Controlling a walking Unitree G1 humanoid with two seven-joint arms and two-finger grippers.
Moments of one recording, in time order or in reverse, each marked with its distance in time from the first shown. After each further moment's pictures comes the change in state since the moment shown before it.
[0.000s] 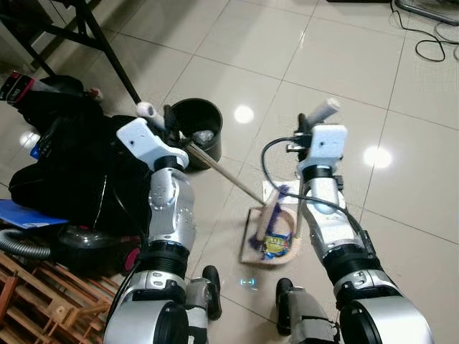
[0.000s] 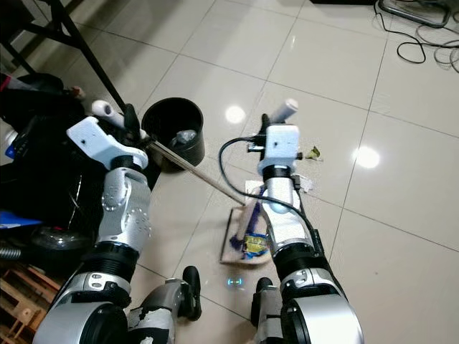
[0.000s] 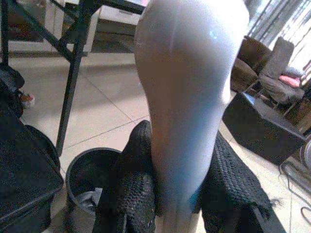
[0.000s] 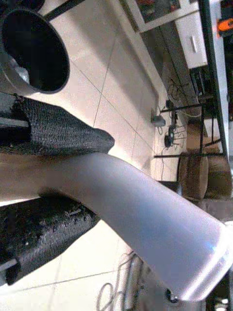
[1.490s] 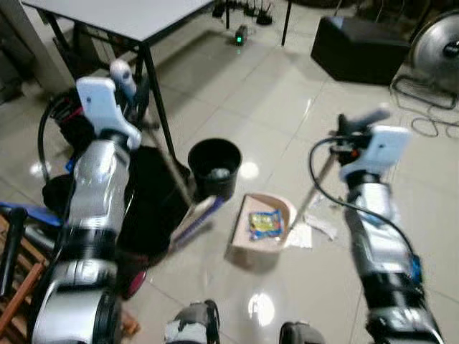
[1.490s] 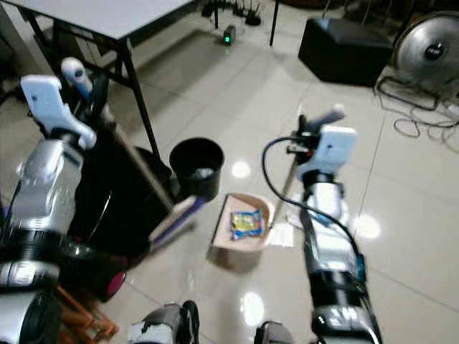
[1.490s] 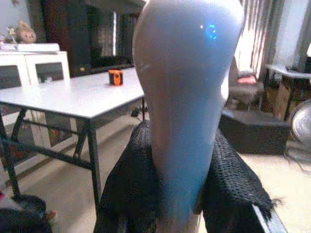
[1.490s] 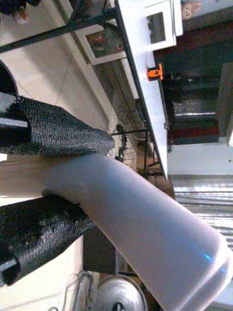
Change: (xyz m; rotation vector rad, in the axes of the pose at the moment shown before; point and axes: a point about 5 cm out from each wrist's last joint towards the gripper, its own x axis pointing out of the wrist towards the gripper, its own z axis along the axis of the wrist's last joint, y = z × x) left arm 0.026 0.043 0.073 0.470 0.052 -0.355; right arm -0.021 -0.065 0.033 0.055 0.010 -0.027
